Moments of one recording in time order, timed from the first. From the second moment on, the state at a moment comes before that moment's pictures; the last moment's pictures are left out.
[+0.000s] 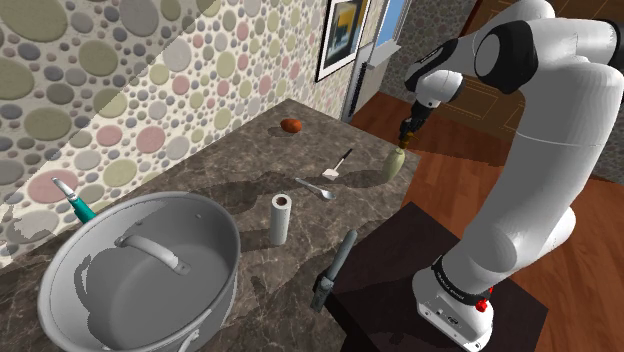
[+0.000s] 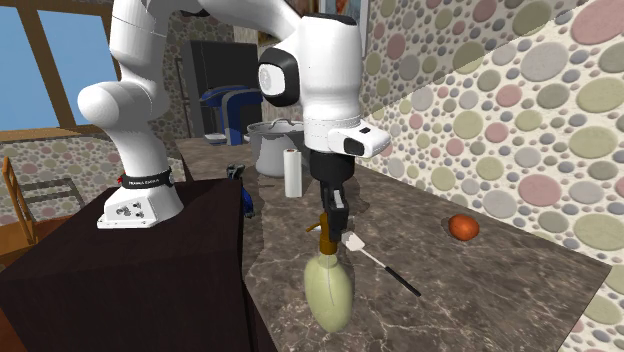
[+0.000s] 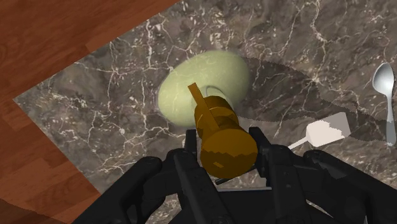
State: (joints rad) arm -0.26 0.39 -0.53 -2.00 0.38 2.30 -0.89
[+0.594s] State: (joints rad) arm -0.25 0.37 -0.54 -1.99 0.37 2.28 -0.89
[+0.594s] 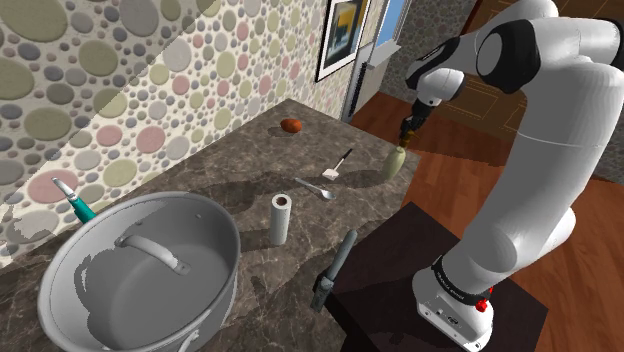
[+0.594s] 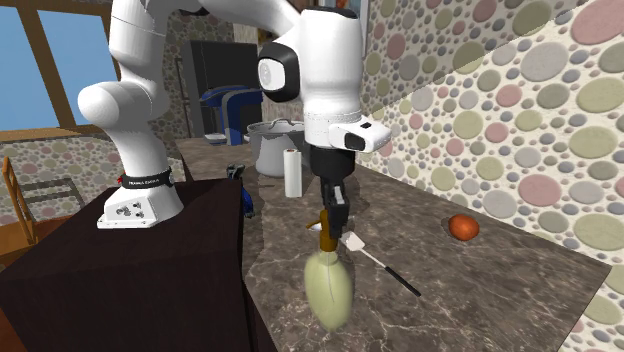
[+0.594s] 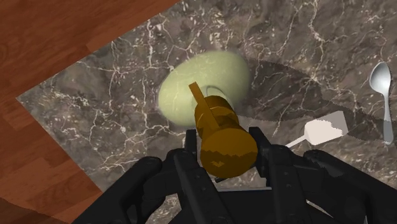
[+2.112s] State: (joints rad) arm -0.21 0.21 -0.59 -1.88 0.23 2.04 -0.78
